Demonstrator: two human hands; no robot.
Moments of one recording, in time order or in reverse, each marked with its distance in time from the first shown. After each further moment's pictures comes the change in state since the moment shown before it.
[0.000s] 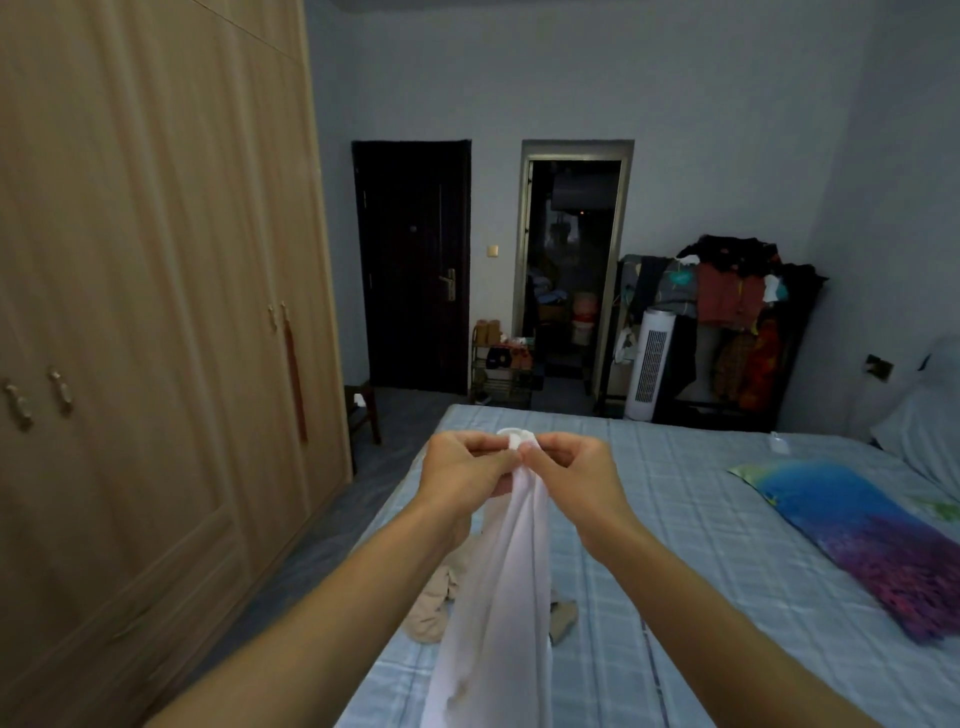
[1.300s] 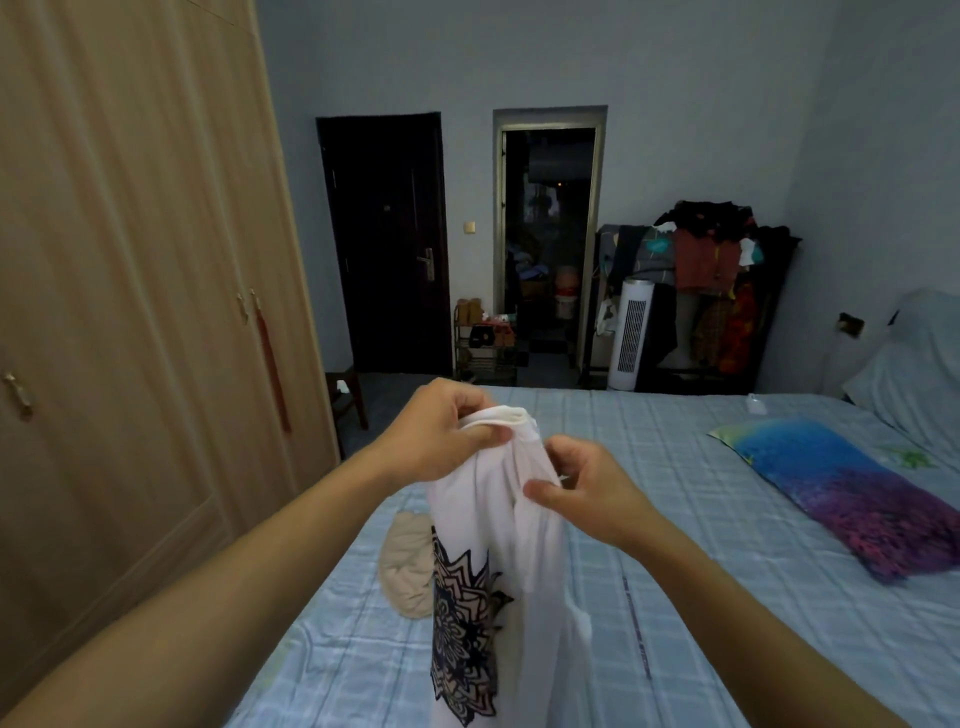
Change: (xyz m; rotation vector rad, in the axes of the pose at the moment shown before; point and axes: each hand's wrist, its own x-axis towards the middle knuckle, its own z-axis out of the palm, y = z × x) left_hand 0.014 0.025 -0.005 0.707 -0.362 0.474; right_hand -0.017 0.035 -0.062 -0.261 -0.233 -0.134
